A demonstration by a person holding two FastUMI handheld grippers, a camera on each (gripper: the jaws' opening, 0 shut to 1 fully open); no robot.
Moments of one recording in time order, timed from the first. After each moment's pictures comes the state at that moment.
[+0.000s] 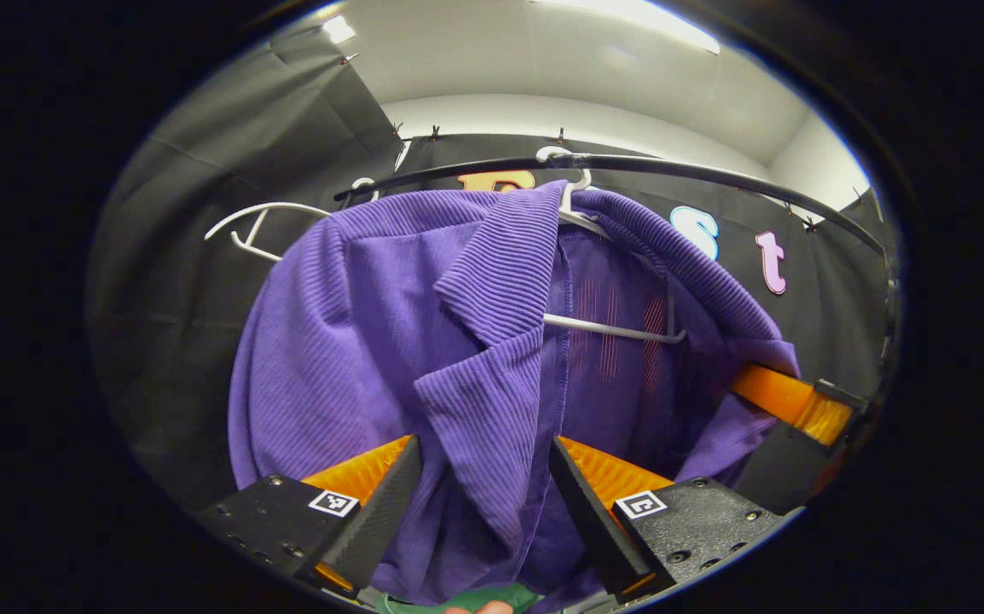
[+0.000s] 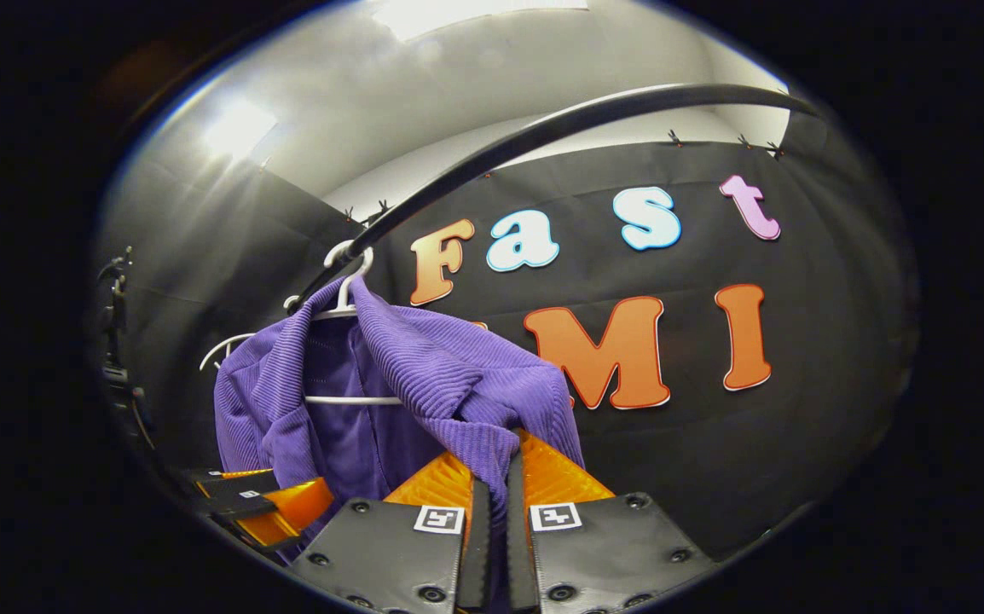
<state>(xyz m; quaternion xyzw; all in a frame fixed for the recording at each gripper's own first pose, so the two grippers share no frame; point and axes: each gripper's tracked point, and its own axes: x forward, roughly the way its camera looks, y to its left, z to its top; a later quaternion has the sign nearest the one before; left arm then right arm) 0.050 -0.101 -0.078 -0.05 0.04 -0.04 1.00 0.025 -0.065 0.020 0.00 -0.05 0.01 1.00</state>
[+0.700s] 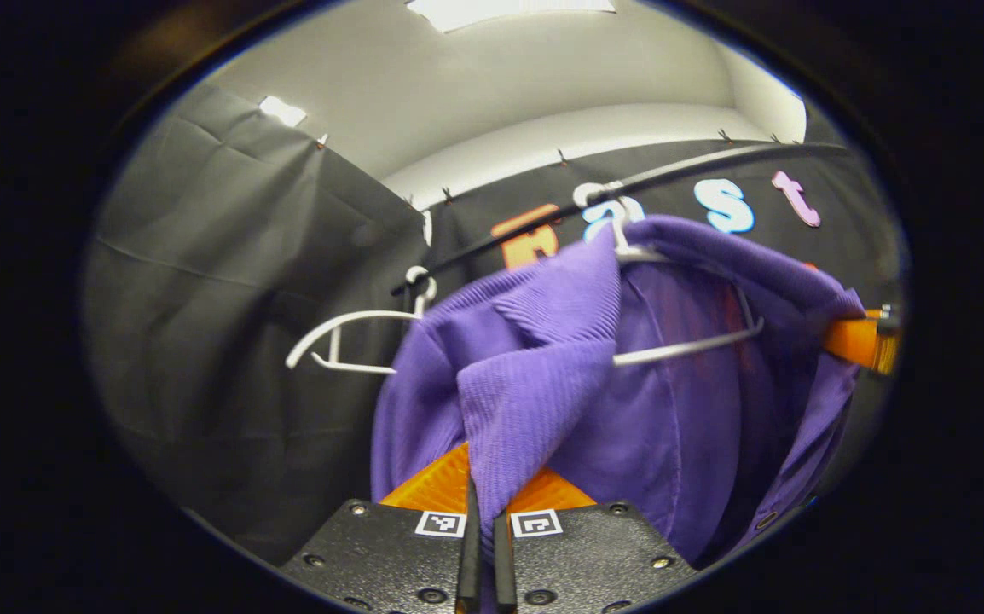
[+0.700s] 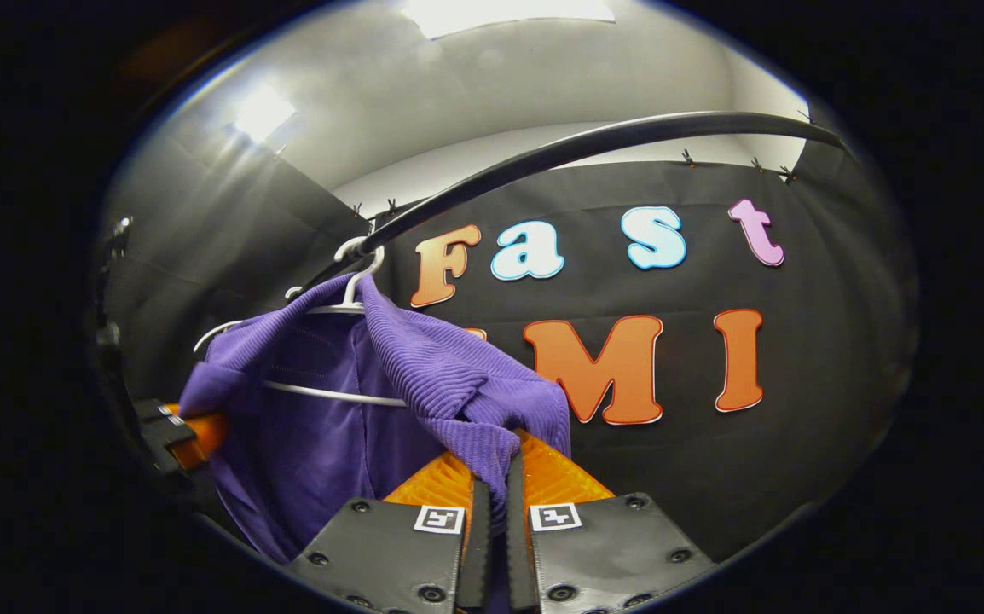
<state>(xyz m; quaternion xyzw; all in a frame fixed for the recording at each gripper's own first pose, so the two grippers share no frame) 0.029 0.020 0.019 0.12 -0.06 0.10 0.99 0.034 -0.068 0.021 -0.03 -0.06 0.00 1.00</state>
